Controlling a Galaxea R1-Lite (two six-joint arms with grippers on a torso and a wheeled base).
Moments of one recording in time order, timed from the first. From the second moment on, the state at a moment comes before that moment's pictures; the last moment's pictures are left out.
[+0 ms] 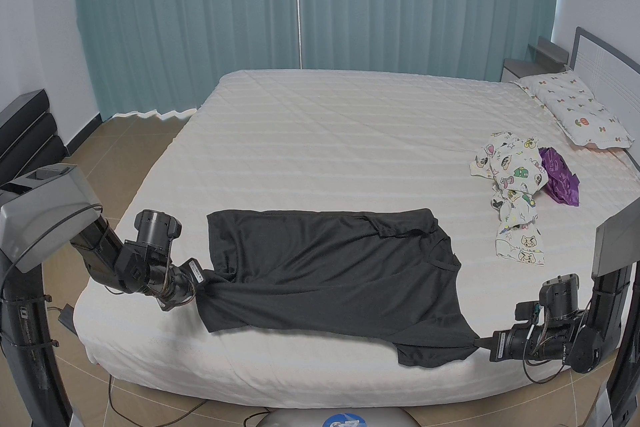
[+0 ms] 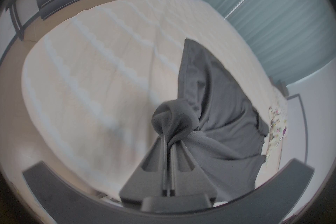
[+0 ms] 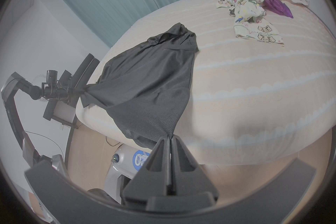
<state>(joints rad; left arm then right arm) -0.11 2.20 -0.88 -0.31 -0.07 -0.69 0.14 2.17 -0.05 -1.30 0.28 0.24</state>
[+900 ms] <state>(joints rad) -0.14 2.19 -0.80 -0.11 0.01 -0.41 0.15 2.23 -0.03 -1.14 0.28 0.05</state>
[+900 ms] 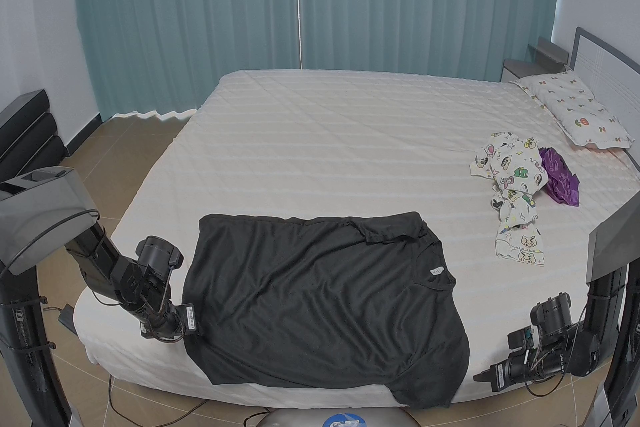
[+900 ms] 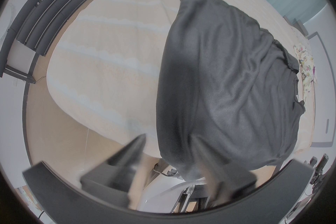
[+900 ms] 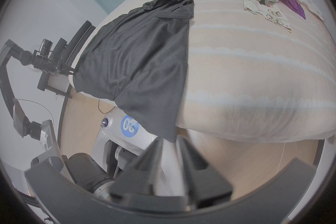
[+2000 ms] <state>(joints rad) -0.02 2.18 -0.98 -0.26 -0.32 -0.81 0.17 2.45 -0.70 -1.10 0.17 0.49</state>
